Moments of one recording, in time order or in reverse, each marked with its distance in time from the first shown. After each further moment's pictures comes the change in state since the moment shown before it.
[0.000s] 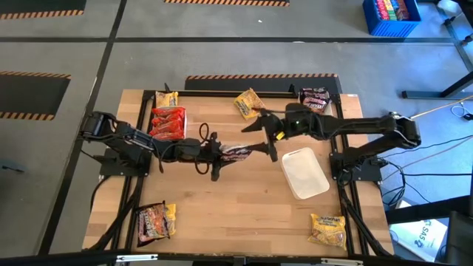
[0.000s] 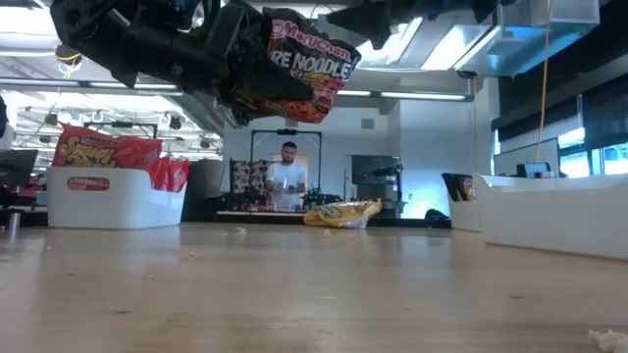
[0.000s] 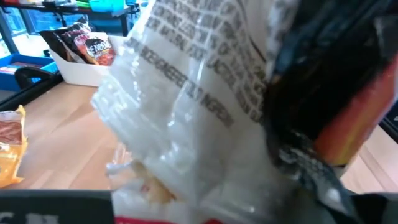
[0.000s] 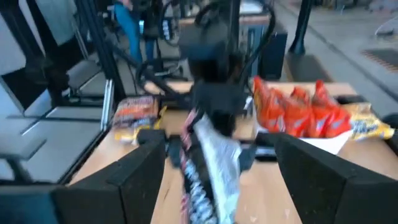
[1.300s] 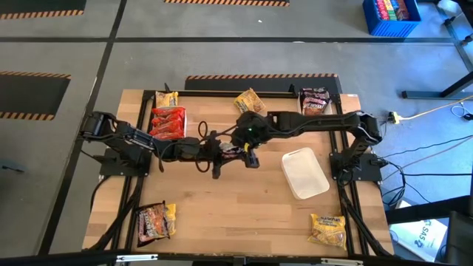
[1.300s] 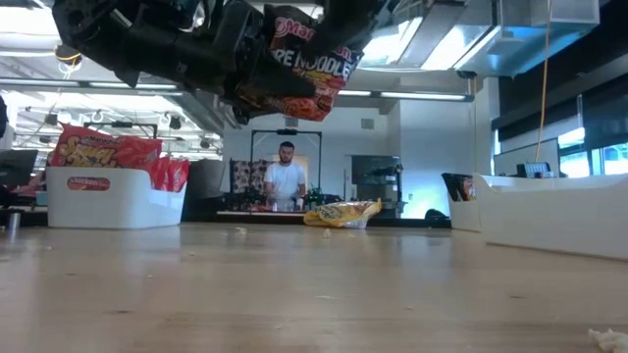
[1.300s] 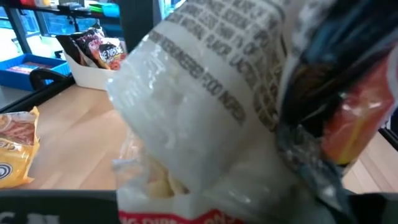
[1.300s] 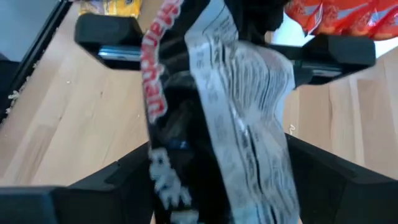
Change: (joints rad) left arm 0.011 0.000 0.002 0.026 -0.027 -0.027; right arm 0.060 0.419 0.549 -0.731 0.105 -0.180
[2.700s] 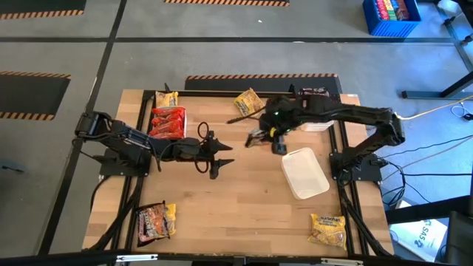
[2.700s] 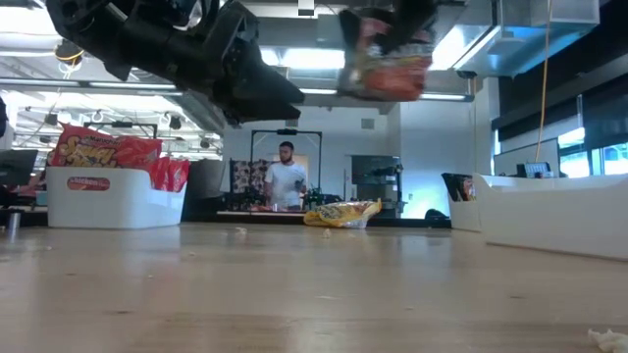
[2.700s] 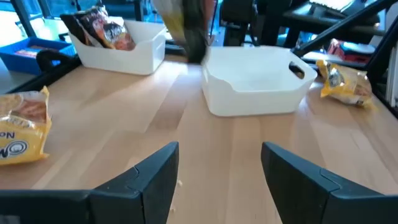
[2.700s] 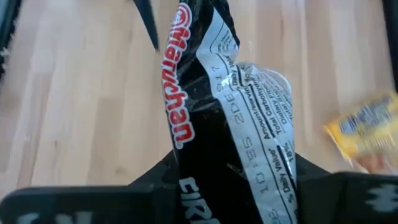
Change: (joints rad) left arm -0.006 -0.057 -0.002 -0.145 -0.019 -0.004; right arm -0.099 -0.243 0.001 -0.422 0.069 0.017
